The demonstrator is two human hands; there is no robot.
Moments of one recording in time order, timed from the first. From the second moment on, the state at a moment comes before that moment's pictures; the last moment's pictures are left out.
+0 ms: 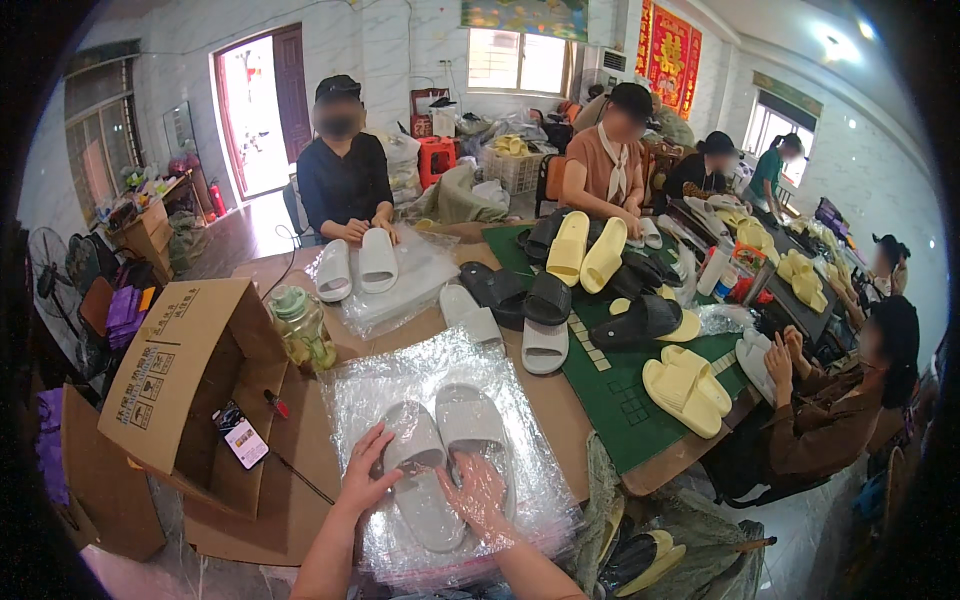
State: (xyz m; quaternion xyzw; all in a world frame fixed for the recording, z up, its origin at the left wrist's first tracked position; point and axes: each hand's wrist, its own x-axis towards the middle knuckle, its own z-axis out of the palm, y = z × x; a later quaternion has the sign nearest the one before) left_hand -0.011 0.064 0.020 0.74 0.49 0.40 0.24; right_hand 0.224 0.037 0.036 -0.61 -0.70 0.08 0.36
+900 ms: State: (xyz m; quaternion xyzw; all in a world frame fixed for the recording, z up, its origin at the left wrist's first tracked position) left_hand -0.011 0.062 0.021 0.73 0.49 0.41 0.24; right_hand 0.227 0.041 0.021 -0.61 -0.70 0.08 0.37
